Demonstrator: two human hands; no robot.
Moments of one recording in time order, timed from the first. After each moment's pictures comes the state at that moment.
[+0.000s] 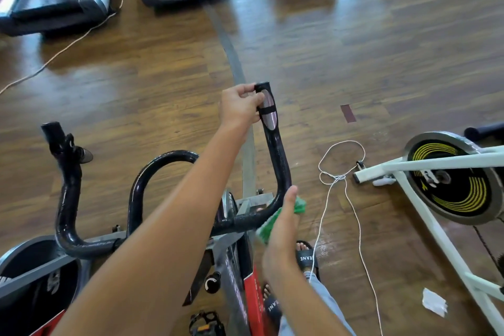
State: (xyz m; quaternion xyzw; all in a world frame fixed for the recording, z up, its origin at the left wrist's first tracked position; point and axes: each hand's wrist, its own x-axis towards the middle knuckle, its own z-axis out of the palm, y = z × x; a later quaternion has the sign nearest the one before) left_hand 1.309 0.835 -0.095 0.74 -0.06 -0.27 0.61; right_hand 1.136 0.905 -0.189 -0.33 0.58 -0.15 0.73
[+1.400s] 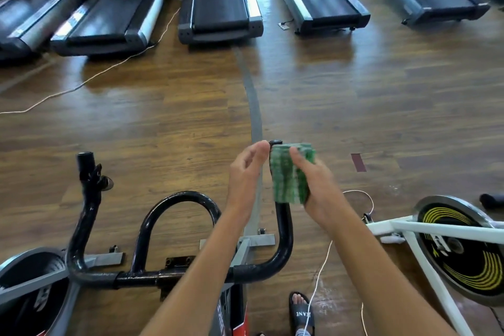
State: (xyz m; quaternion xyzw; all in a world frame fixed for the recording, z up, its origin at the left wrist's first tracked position) left_hand 1.279 0.867 -0.089 0.68 -0.12 -0.23 0.69; right_hand 1.198 0.762 -0.068 -0.47 0.32 -0.10 0.82
